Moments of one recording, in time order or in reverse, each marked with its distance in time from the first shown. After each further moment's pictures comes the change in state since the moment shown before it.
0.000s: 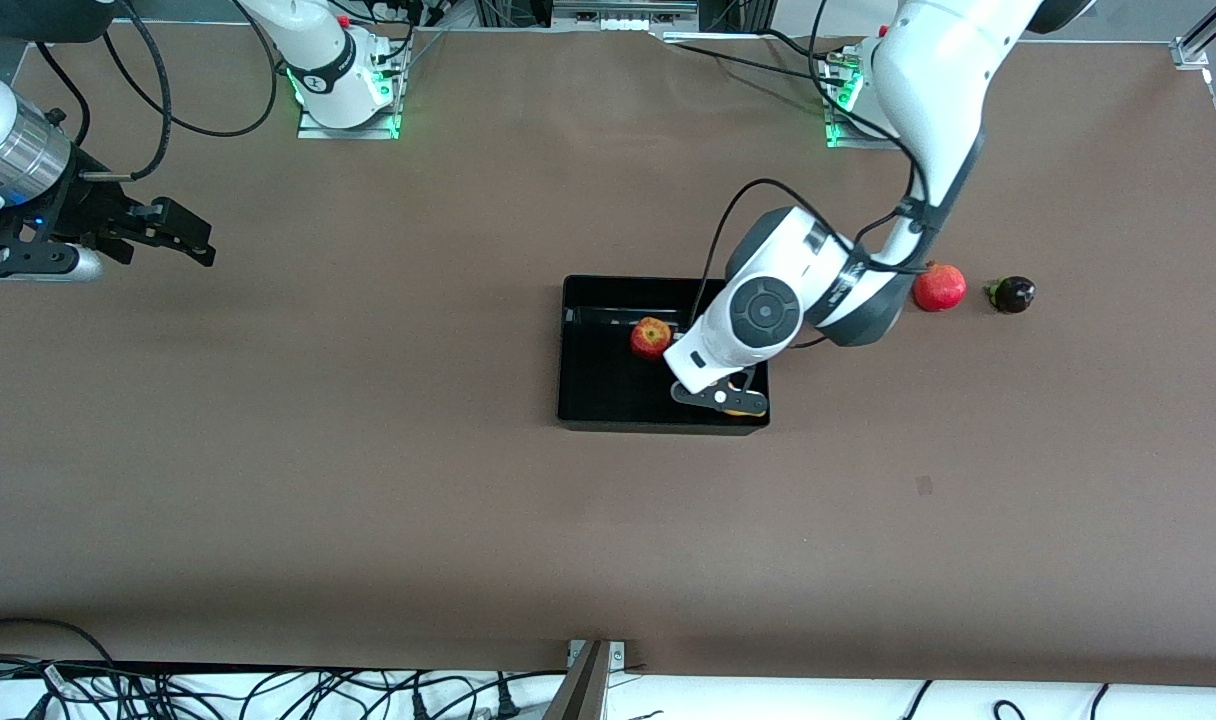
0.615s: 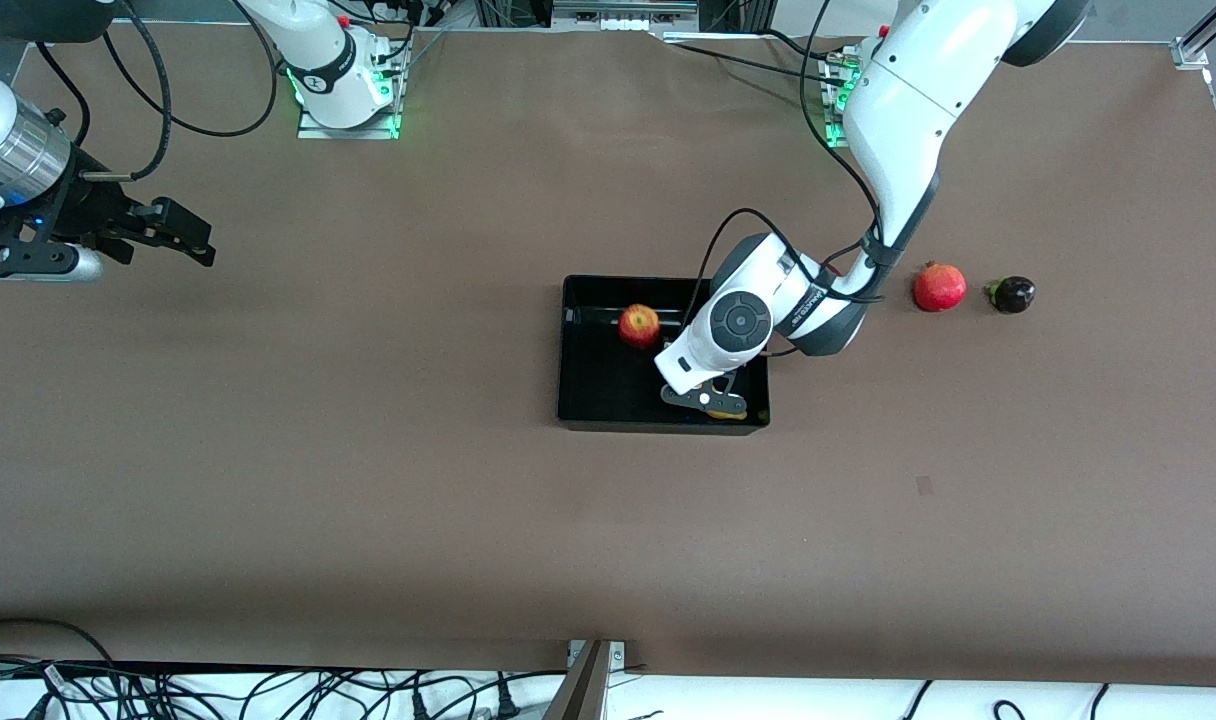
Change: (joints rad) left arm -0.002 0.082 -0.001 -0.094 0.044 0.202 -0.027; right arm 0.000 0.000 0.000 0.000 0.000 0.000 0.000
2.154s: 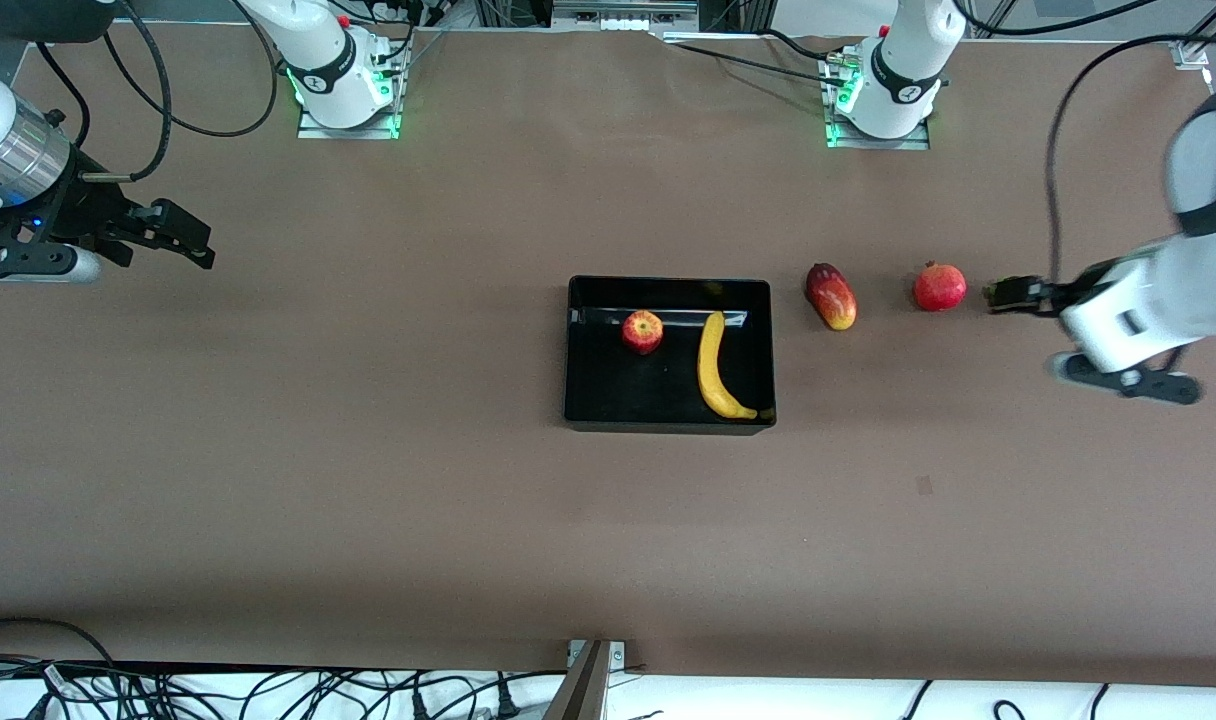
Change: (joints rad) left arm 0.193 -0.464 0.448 0.278 -0.115 -0.808 0.707; right arm 0.000 0.001 0.001 0.001 0.000 0.013 0.000
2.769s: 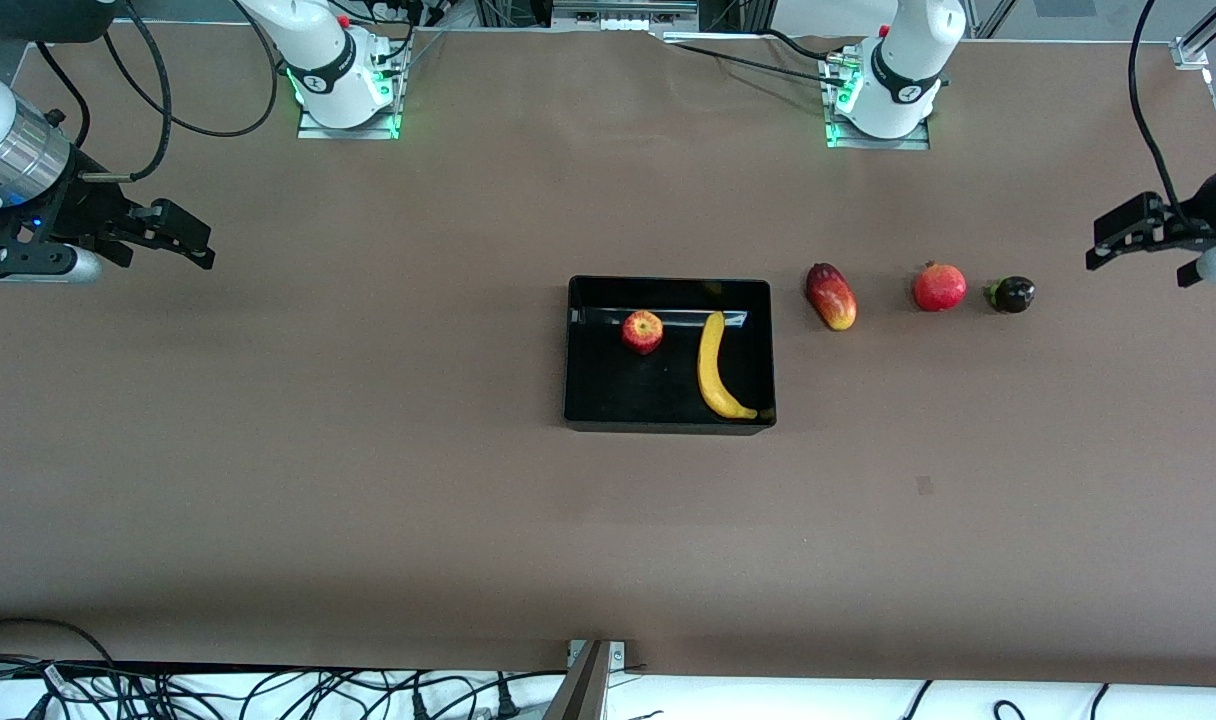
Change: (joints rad) left arm 0.031 -0.293 0.001 -0.235 0.004 0.187 0.015; right arm 0.000 0.000 0.000 0.000 0.000 0.001 0.000
